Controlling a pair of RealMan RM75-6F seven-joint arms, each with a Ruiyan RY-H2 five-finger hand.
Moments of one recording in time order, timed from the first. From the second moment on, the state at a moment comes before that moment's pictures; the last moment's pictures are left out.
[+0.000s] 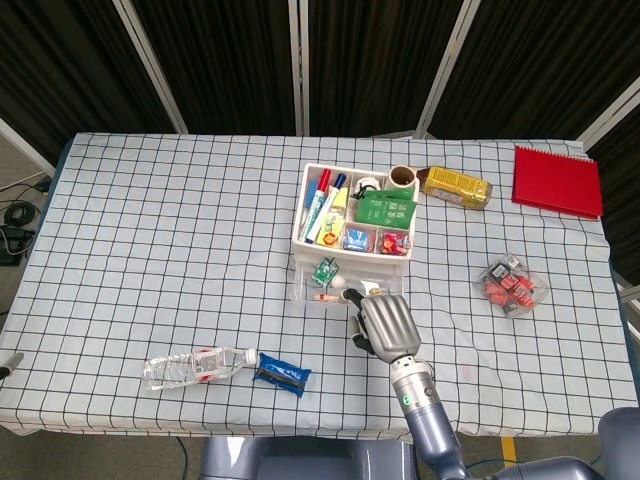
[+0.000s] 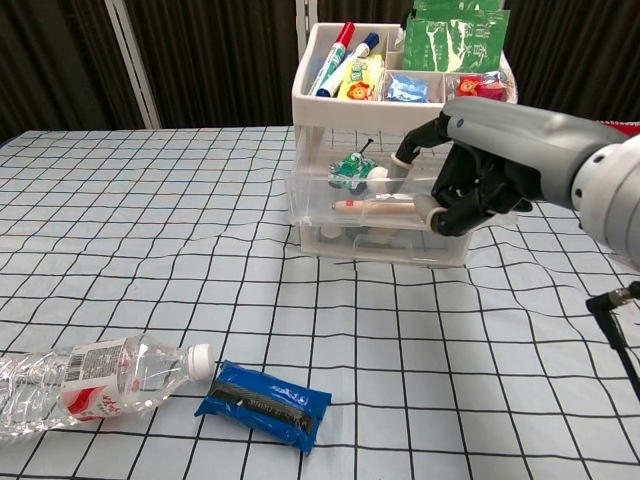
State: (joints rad) left arm 0.03 -0.99 -0.06 -1.69 1.53 1.64 -0.03; right arm 0.65 -1.63 0.20 -2.12 -0.88 1.46 -0.77
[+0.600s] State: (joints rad) left arm 0.03 -0.99 -0.06 -1.69 1.53 1.64 -0.04; right arm 0.62 -1.62 0.17 -2.14 -0.90 1.49 -0.79
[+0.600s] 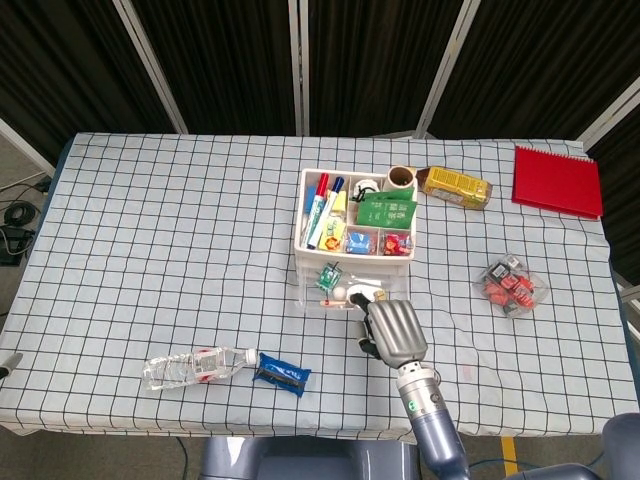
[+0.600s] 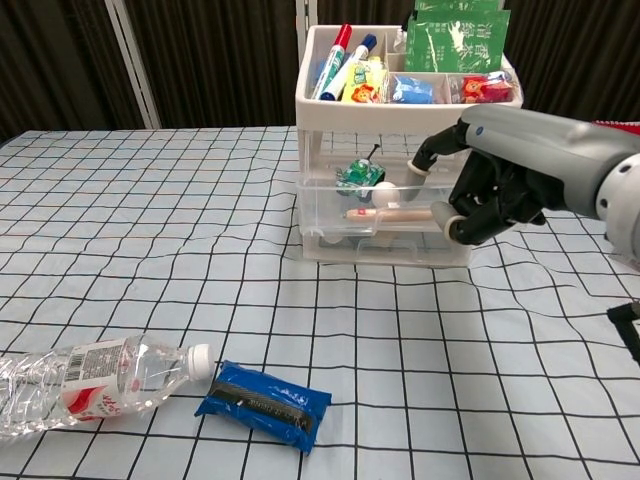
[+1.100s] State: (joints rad) left arm 0.03 -0.99 -0.06 -1.69 1.53 1.64 -0.04; right arm 0.60 -1.58 0.18 -2.17 -0.89 1.51 -0.79
